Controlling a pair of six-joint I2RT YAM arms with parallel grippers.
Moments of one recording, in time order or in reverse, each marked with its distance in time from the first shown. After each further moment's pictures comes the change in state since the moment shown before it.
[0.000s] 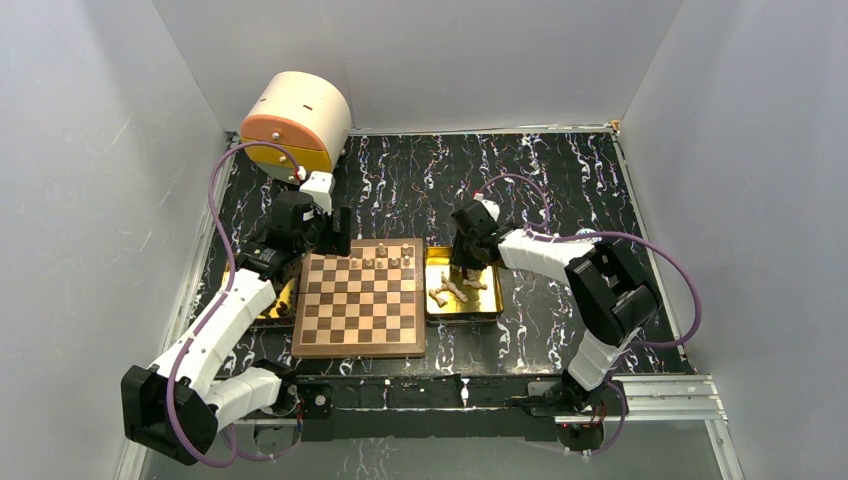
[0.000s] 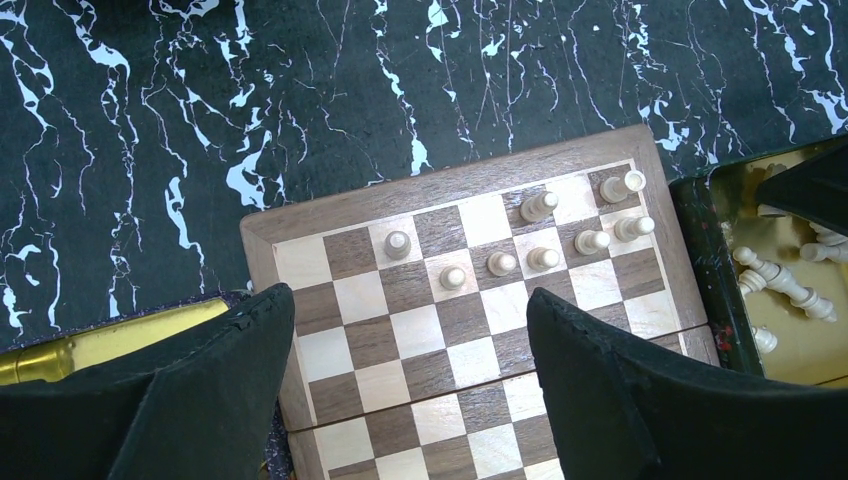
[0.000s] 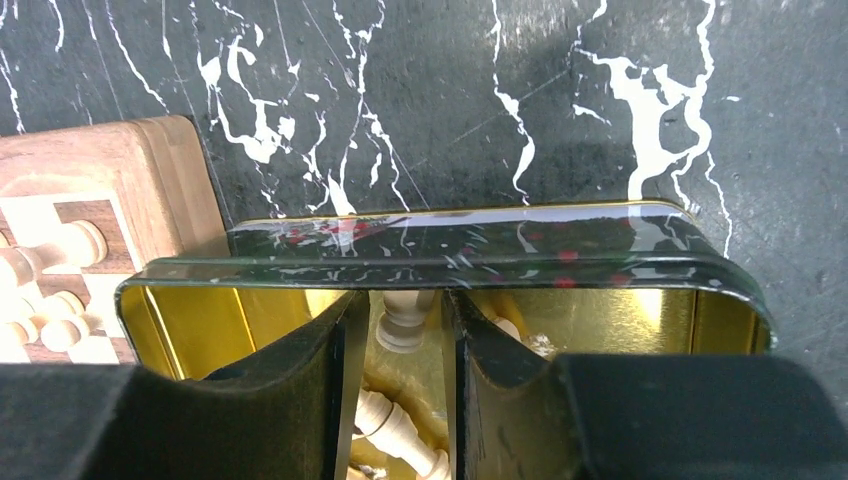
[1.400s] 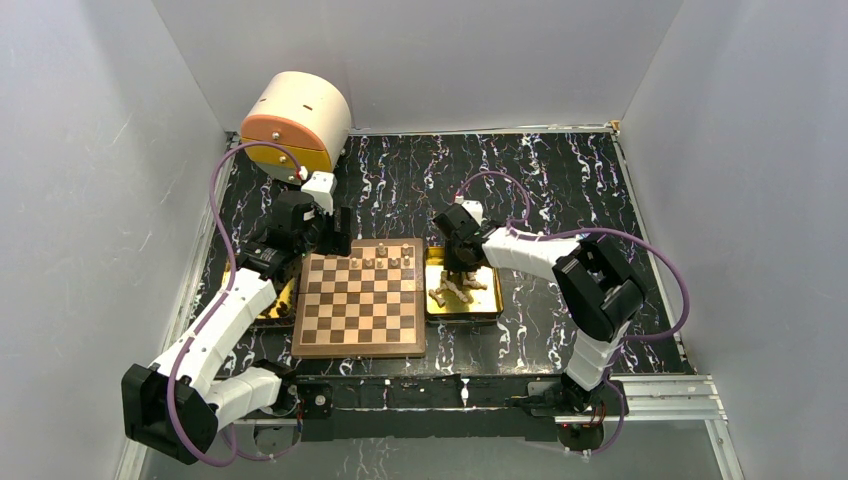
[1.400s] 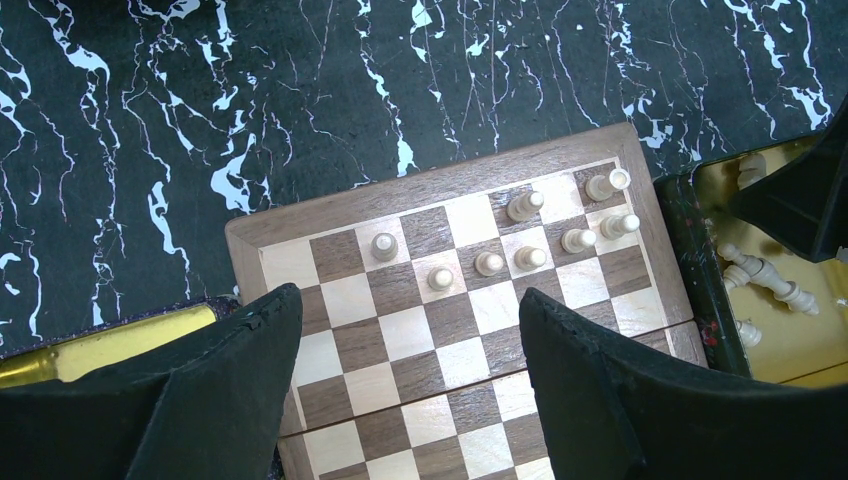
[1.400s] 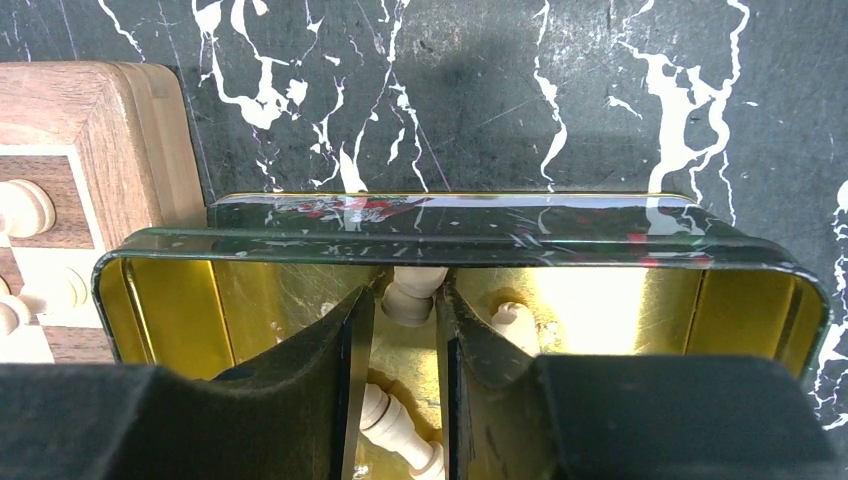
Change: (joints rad) left arm 0.000 0.005 -0.001 0.008 0.025 -0.004; right arm 0.085 0.062 0.100 -0.118 0.116 -0.090
